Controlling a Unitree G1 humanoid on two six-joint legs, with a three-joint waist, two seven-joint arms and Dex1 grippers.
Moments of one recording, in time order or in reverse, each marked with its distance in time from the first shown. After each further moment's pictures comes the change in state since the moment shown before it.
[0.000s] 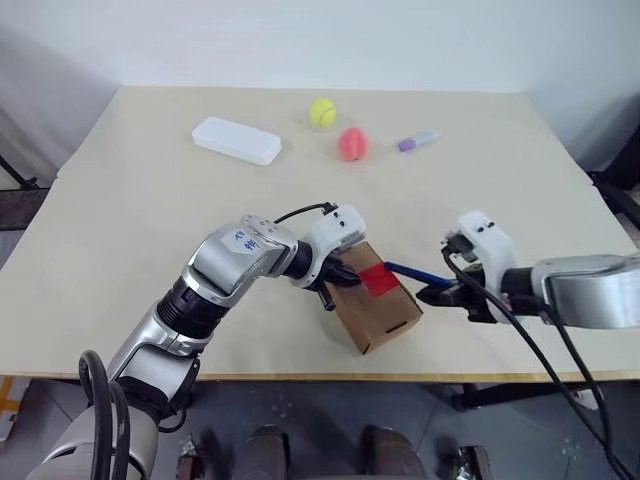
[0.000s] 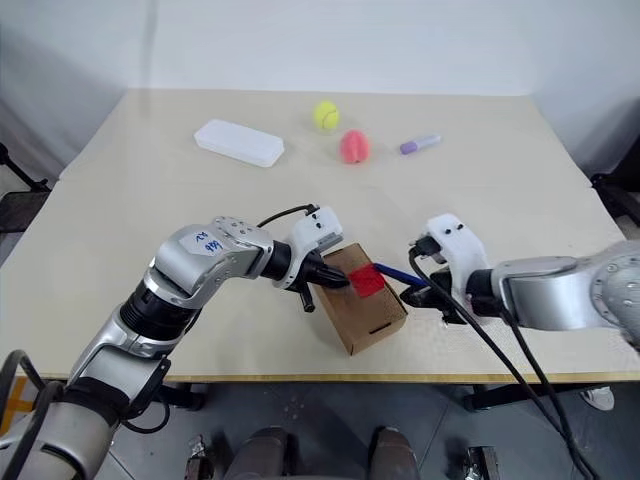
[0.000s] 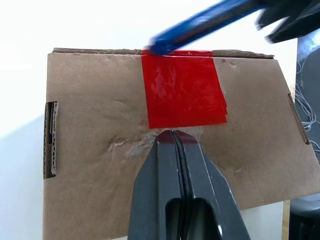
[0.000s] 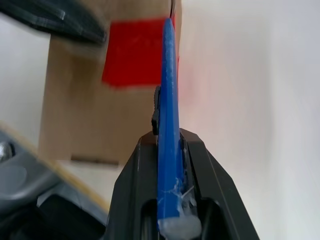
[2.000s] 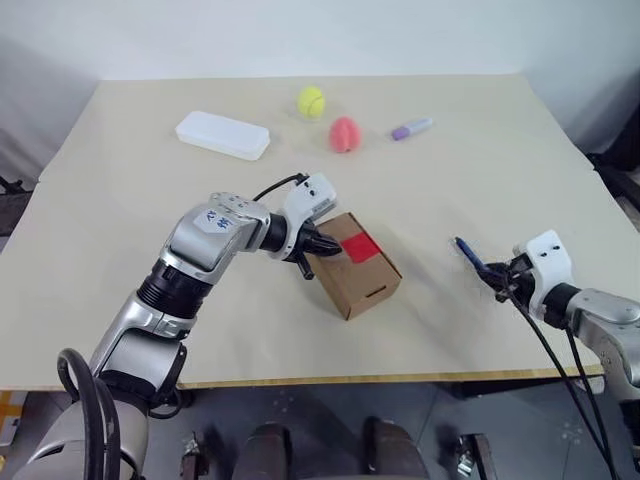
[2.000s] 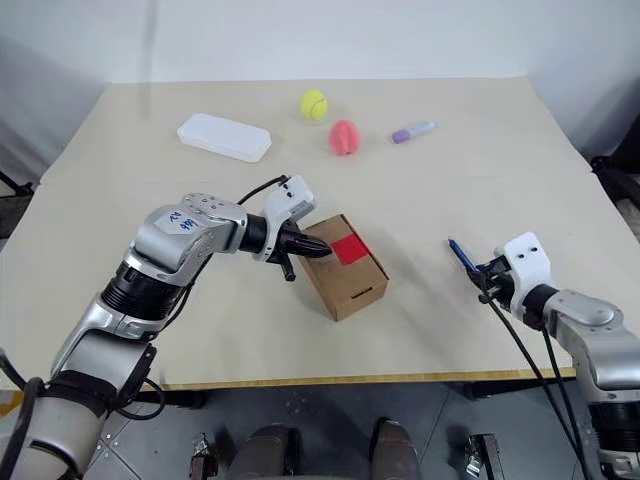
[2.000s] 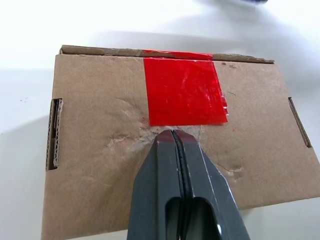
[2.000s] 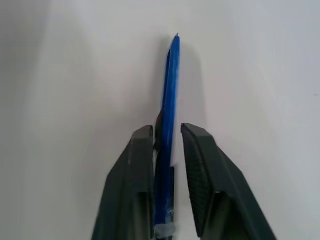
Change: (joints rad) left arm -0.045 0.071 0.078 0.186 0.042 -0.229 -0.100; right arm 0.485 0.361 -0.421 0.316 -1.477 -0.611 0.905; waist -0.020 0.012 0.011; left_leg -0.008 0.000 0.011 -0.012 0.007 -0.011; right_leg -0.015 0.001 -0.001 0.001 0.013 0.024
